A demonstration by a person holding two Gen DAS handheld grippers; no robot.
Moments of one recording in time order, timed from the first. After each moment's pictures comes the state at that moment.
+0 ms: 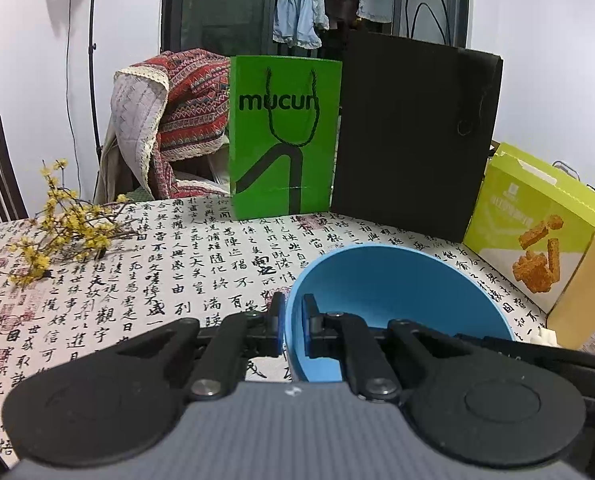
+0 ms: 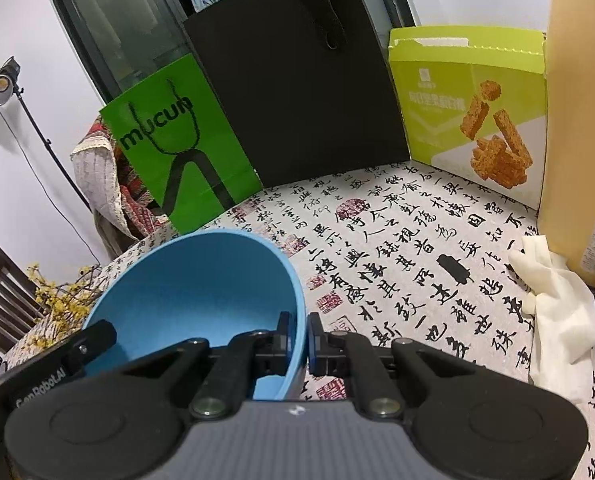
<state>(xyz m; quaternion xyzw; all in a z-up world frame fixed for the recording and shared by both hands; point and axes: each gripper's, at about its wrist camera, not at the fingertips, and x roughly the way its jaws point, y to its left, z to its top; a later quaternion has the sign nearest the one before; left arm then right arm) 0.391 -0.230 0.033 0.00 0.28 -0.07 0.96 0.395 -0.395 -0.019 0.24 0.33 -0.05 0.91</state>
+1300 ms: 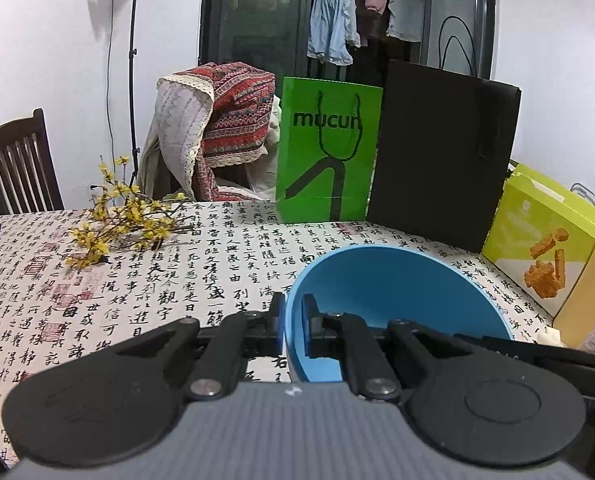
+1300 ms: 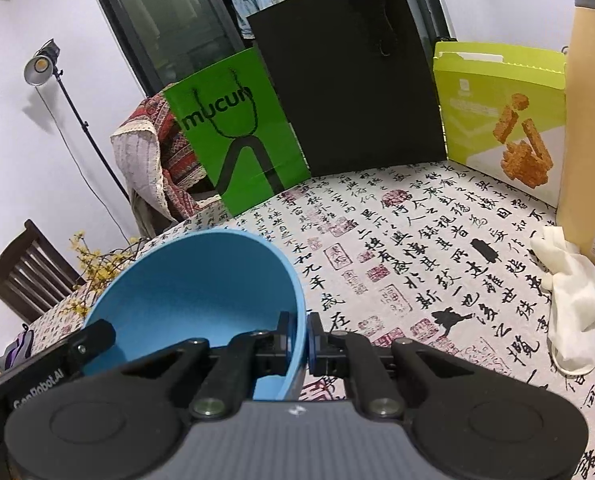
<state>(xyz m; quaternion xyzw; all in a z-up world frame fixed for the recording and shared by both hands) 0.335 -0.186 0.050 -0.02 0.26 -0.02 0.97 0.359 -0.349 0.000 0.22 0.32 -0.01 0.92</state>
